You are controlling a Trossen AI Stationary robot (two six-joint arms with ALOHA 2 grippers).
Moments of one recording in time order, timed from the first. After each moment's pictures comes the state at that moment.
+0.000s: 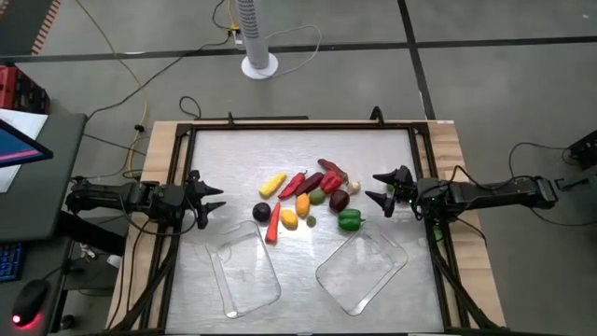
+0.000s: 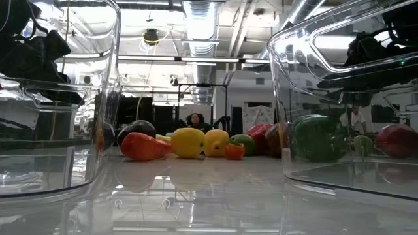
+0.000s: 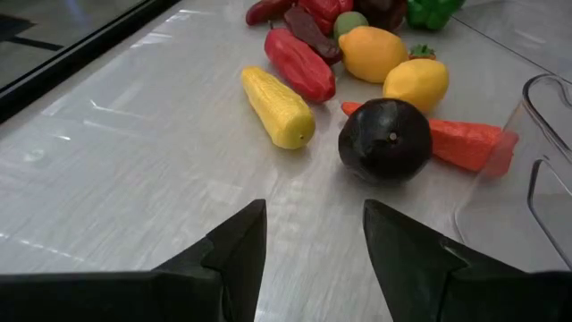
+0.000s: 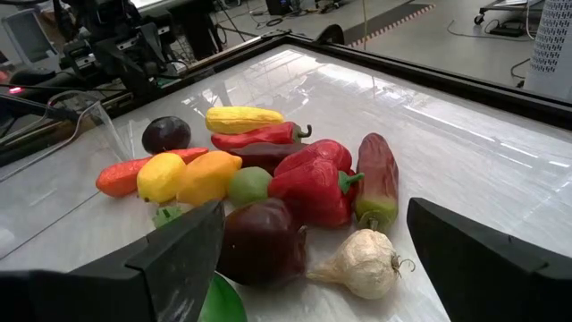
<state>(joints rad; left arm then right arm) -0.11 0.09 0.19 -0.65 -0.35 -0.25 0.02 0.35 0.11 -0.05 0.42 0.39</state>
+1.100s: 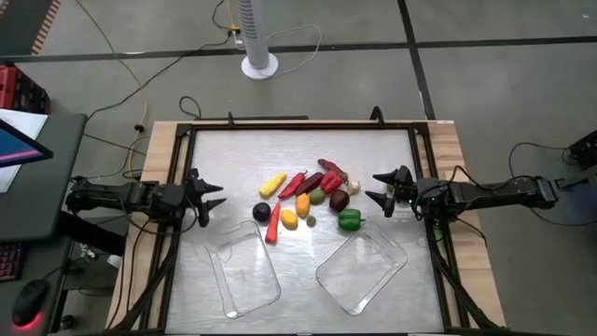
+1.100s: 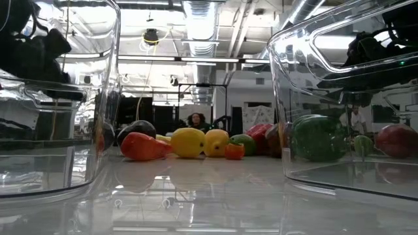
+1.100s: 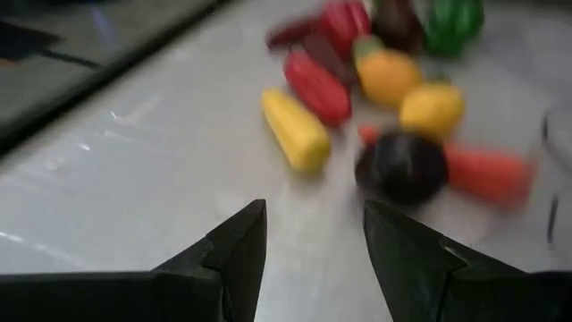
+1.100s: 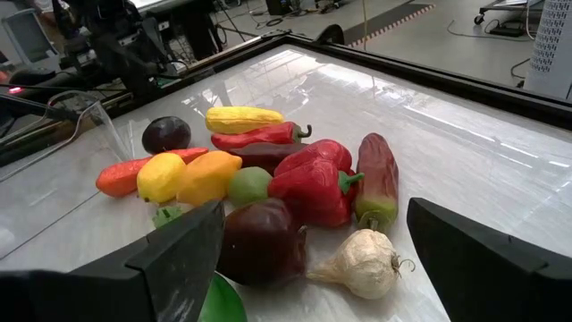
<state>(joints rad) -0.11 0.09 0.19 -0.58 -0.43 -0.26 0.02 0.35 0.11 -0.05 0.42 0.39</state>
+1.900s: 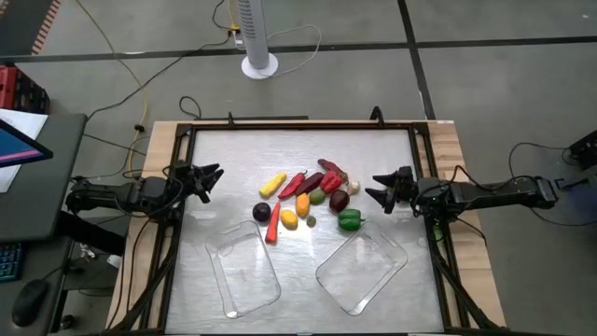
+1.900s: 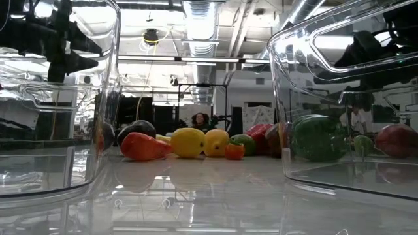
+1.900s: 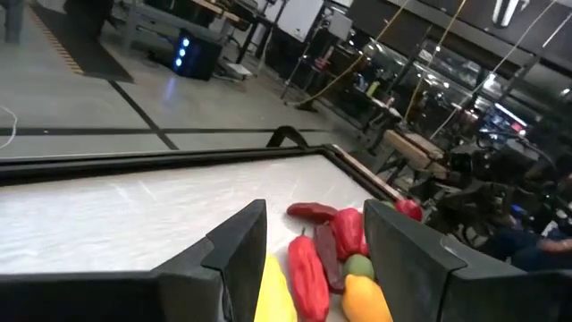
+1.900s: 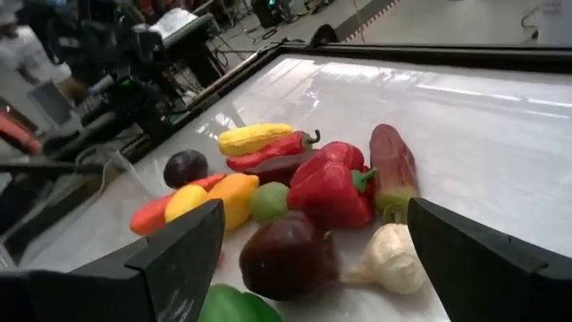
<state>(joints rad) -0.11 0.08 0.19 -0.19 -0.72 -0.58 0.02 0.35 0.11 -0.03 0.44 0.63</state>
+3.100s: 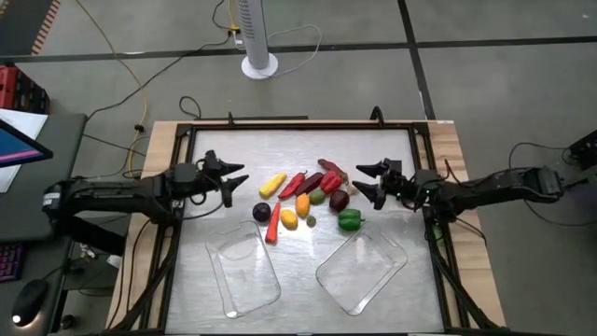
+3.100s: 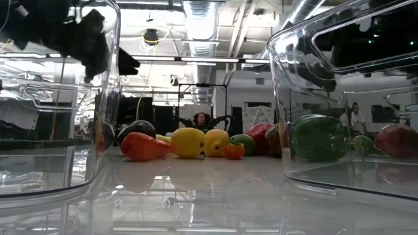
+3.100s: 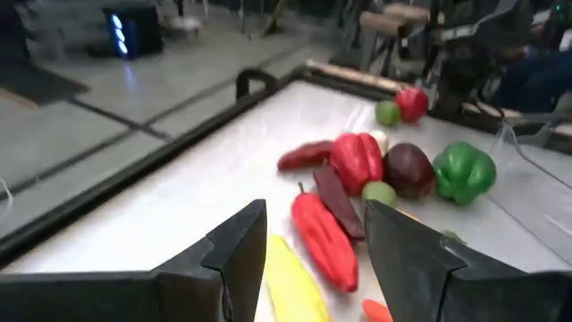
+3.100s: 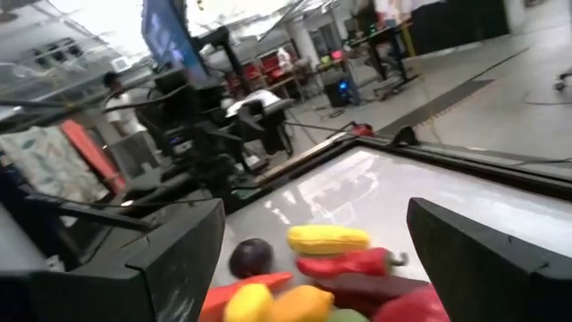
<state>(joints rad) 0.19 0.69 0.32 0.11 -0.23 -0.19 -0.07 0.85 0.13 0.80 0.24 0.39</state>
